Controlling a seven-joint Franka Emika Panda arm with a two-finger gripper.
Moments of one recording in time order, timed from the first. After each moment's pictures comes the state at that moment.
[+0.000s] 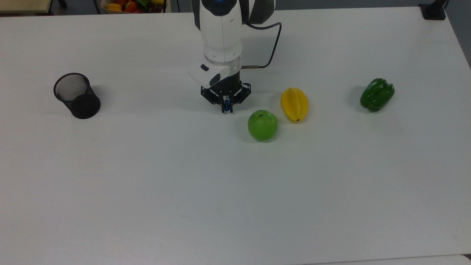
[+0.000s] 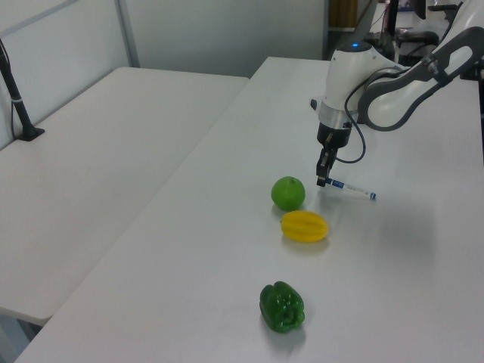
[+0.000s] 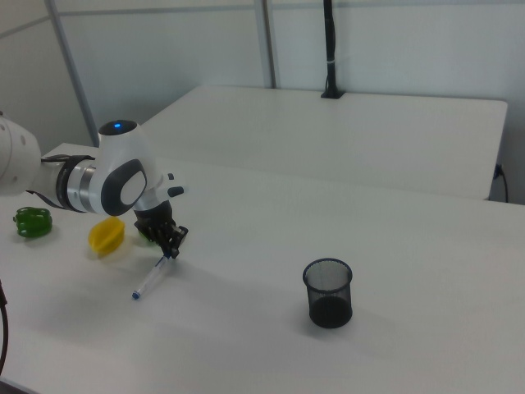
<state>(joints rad) 0.13 0.30 0.07 -2.02 -0.01 2.48 0.11</state>
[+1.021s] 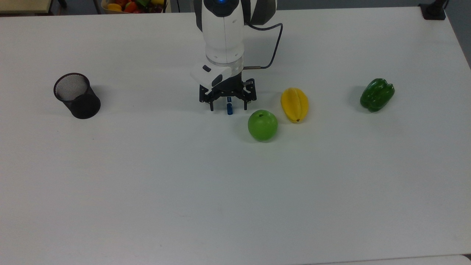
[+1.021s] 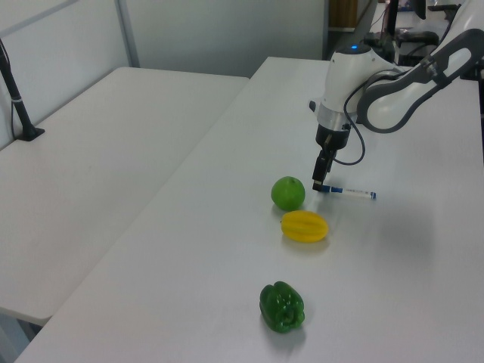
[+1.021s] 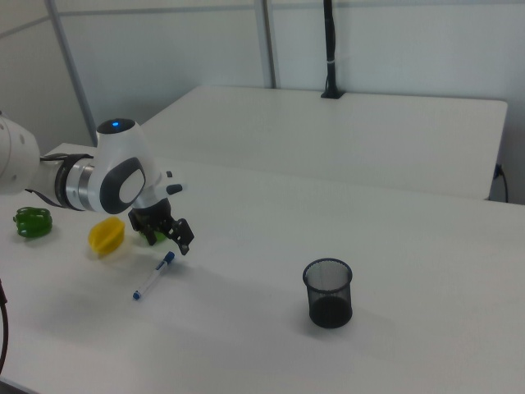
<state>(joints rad) 0.13 0.30 0.07 -2.01 -0.01 2.49 0.11</state>
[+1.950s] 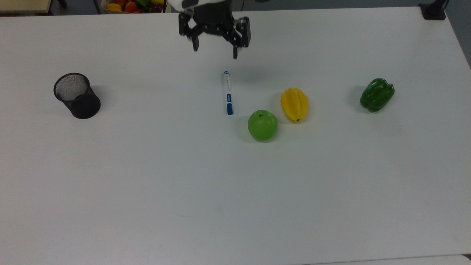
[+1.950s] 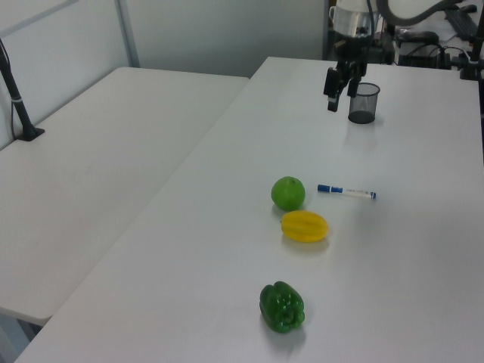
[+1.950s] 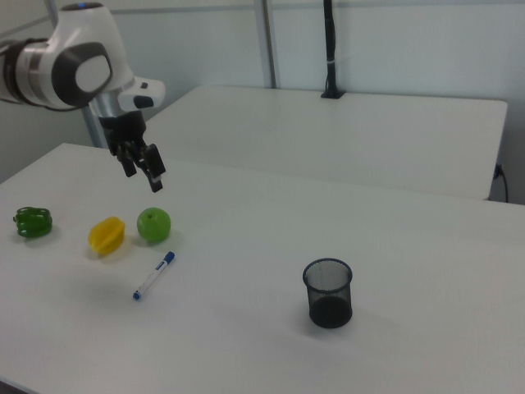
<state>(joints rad) 0.09 0.05 0.07 -1.77 -0.01 1.90 0.37</state>
